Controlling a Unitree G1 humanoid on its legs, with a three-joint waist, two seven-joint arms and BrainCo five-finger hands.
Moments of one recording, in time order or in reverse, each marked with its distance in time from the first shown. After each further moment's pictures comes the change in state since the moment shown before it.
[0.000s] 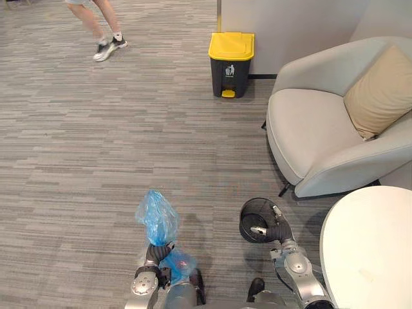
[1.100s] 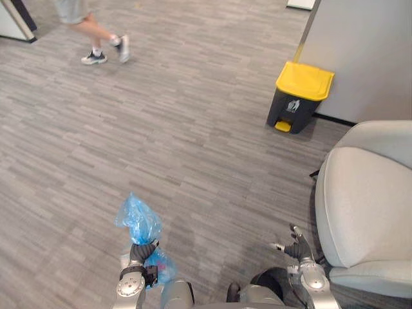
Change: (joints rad) left arm 0.028 -0.012 0.140 -0.118 0.016 0.003 -0.001; right arm 0.084 -0.016 -0.132 -0.006 0.049 0.052 0.015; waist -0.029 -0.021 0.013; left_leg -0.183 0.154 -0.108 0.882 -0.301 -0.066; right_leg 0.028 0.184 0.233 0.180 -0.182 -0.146
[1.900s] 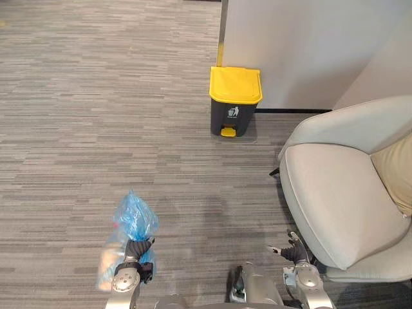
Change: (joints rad) left arm -0.064 0.069 -0.030 0.098 -0.002 0.029 0.008; right arm -0.089 -0.023 -0.014 0.223 -0.045 0.040 -0.016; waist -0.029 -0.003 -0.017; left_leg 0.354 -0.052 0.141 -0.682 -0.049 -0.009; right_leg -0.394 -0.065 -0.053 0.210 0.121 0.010
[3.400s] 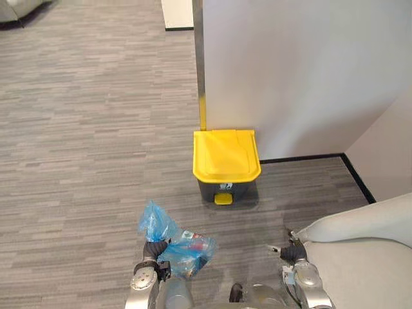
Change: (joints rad) left arm 0.006 -0.137 0.019 -0.019 -0.030 0.012 -0.026; right arm 0.021 0.064 -0.029 -0.076 0.020 0.013 -0.008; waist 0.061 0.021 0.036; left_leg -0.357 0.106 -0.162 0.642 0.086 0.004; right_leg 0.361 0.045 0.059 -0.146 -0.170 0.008
